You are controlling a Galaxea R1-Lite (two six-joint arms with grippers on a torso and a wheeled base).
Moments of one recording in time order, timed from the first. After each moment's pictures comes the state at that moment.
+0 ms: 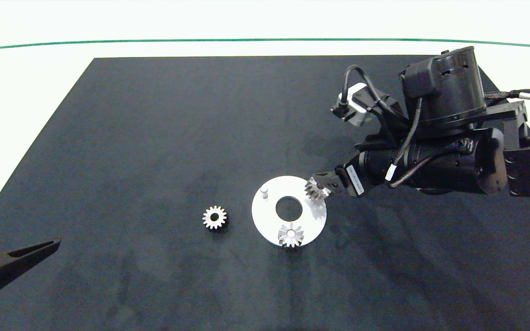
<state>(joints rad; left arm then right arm) -0.08 0.92 -0.88 0.40 -0.04 0.35 0.65 1.72 -1.36 0.13 -0.23 -0.22</state>
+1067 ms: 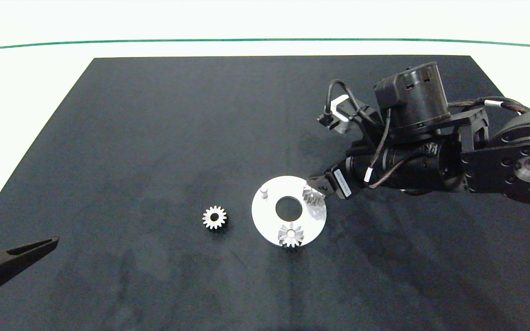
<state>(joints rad) -0.06 0.92 -0.88 0.40 -0.04 0.35 0.63 1.80 -1.40 0.14 -0.22 -0.21</state>
